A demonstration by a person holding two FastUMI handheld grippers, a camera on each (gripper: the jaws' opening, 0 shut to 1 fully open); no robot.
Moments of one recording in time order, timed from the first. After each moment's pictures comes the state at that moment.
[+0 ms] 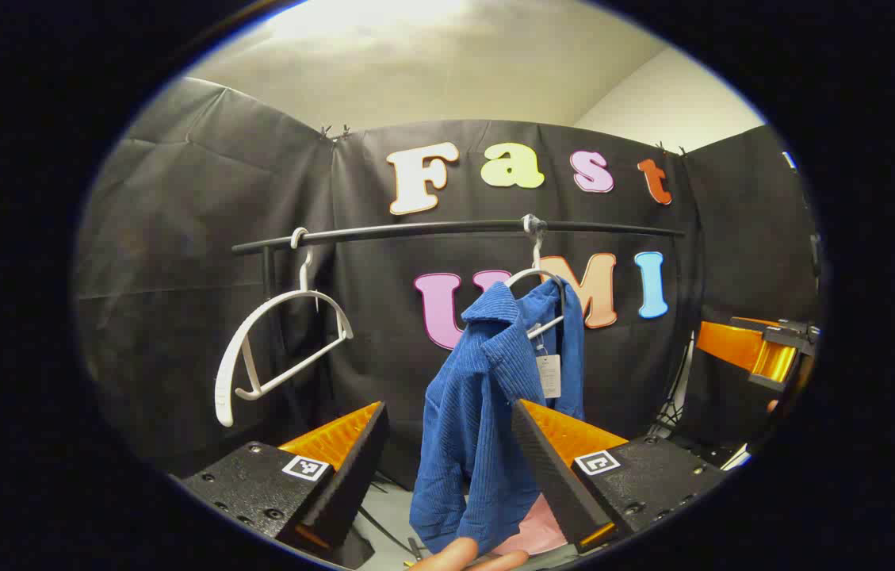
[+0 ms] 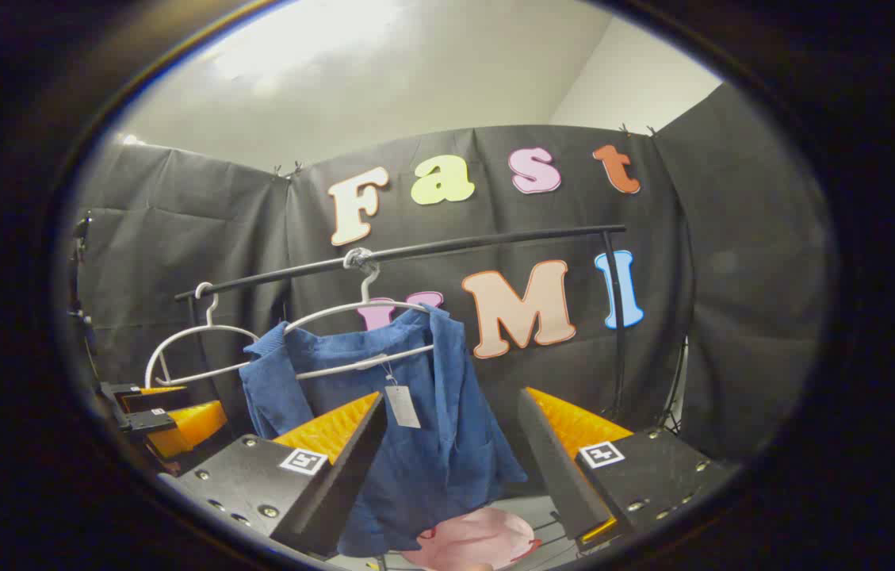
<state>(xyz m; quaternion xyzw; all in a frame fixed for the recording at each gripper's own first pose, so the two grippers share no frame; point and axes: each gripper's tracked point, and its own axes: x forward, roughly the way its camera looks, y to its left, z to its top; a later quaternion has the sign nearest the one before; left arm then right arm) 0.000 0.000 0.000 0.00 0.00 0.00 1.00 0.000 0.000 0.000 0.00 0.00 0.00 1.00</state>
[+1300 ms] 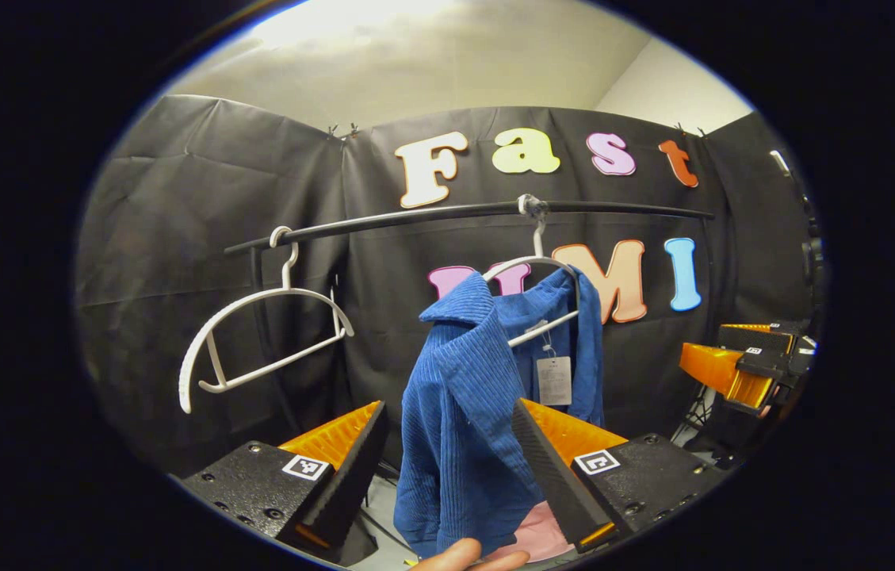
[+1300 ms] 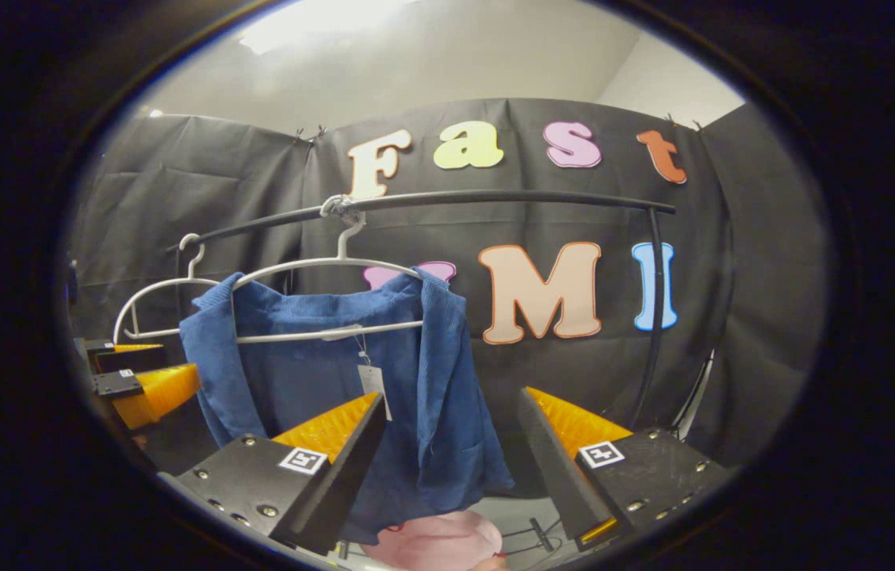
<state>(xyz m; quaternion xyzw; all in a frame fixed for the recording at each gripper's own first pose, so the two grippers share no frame) 0.046 -0.035 -0.001 0.01 0.01 0.07 1.00 0.097 -0.020 -0.034 -0.05 0.05 0.06 1.00</state>
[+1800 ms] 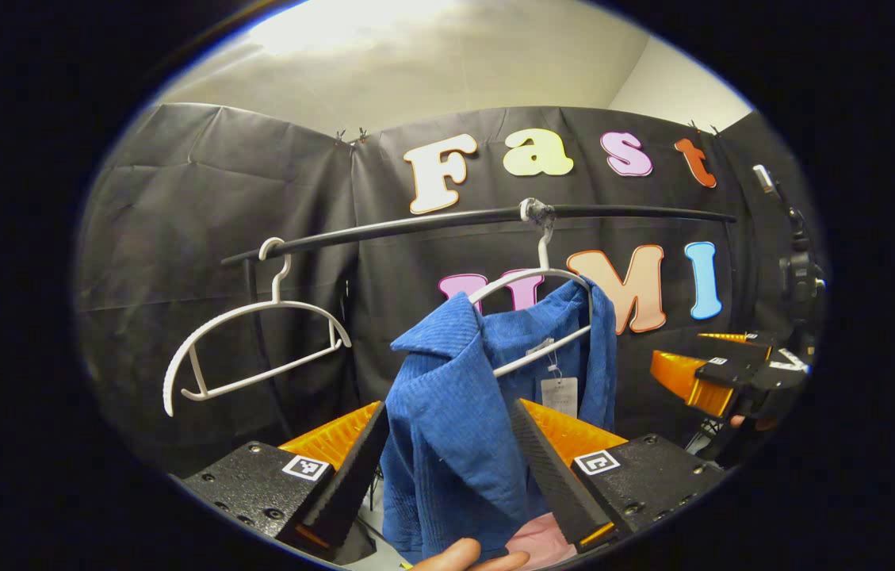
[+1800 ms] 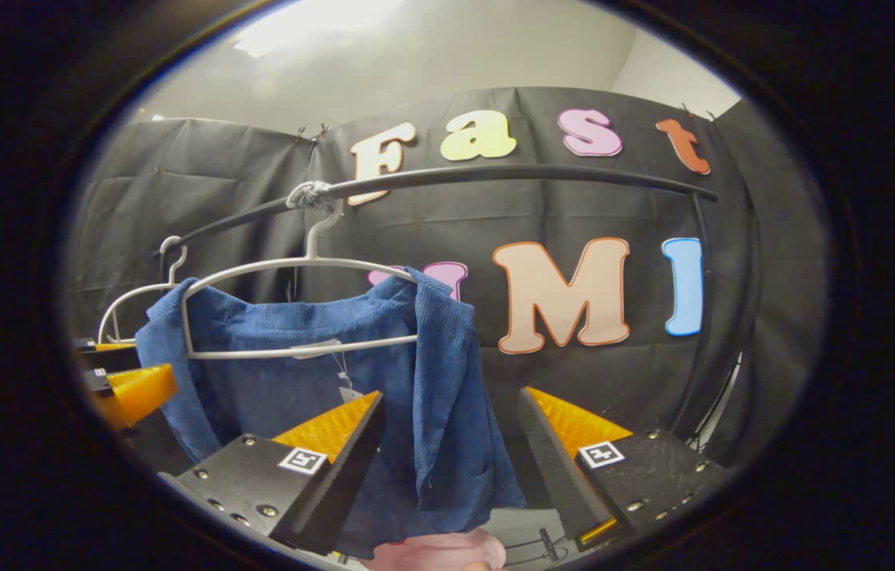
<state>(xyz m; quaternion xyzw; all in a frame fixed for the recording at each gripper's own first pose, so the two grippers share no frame) 0.077 -0.054 0.018 0.01 -0.01 0.11 0.99 0.181 -0.012 -0.043 -0.04 0.05 0.09 0.99</state>
